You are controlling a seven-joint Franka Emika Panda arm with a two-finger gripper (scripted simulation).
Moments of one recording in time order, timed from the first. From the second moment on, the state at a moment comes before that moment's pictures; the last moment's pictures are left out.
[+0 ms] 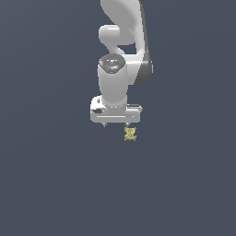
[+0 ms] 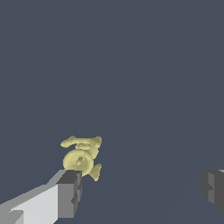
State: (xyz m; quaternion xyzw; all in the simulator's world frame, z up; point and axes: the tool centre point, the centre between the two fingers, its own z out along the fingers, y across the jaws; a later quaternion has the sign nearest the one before) arm -0.008 -0.009 0.168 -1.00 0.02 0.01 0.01
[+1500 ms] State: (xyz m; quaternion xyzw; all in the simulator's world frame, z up) arm -0.033 0.044 0.110 -1.00 0.03 0.00 0.00
